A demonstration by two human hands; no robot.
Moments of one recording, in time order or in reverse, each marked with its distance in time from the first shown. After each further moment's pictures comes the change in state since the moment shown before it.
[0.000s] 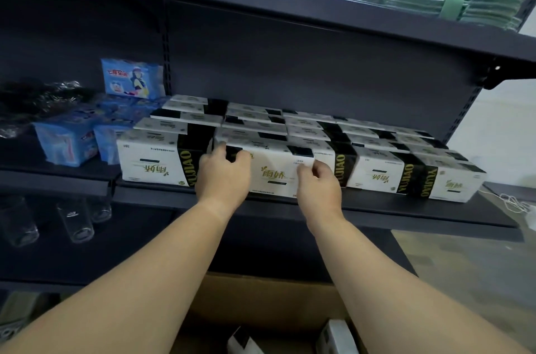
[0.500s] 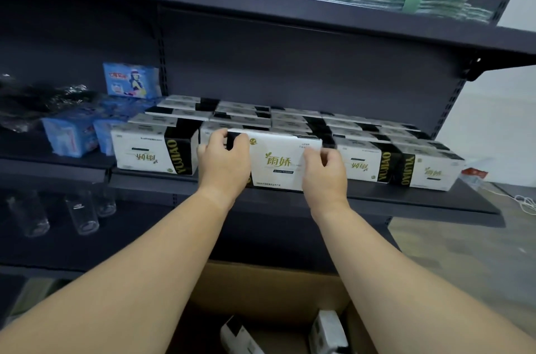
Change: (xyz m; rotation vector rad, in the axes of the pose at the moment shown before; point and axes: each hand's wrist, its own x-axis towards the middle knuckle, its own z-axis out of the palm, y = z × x) left_hand -0.047 0.026 0.023 -0.170 0.066 0.042; right_hand -0.011 0.000 -0.059 0.104 0.029 -0.080
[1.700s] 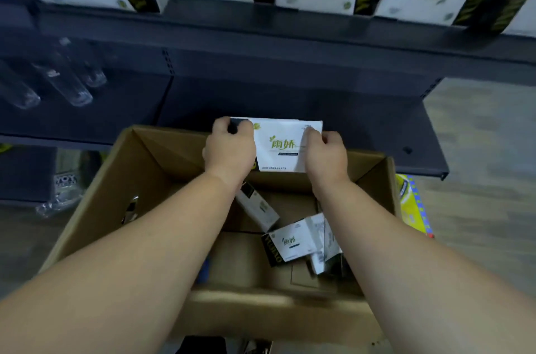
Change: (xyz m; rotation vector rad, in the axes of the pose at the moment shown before) left_hand -0.064 -0.188 0.037 0.124 -0.069 -0.501; right_hand -0.062 0.192 0.002 -0.211 -0.080 0.559
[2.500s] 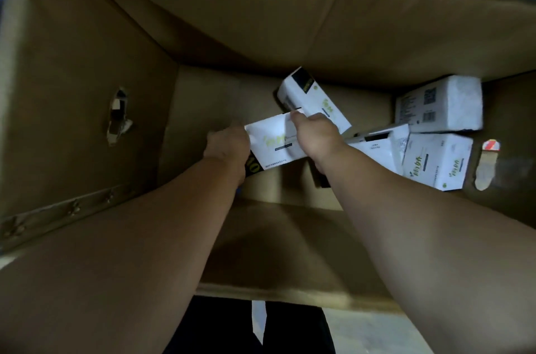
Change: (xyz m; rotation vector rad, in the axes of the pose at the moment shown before) left_hand 0.100 -0.254 -0.019 0.178 0.059 -0.830; right_hand 0.044 0.218 0.158 -0.554 -0.433 0.466
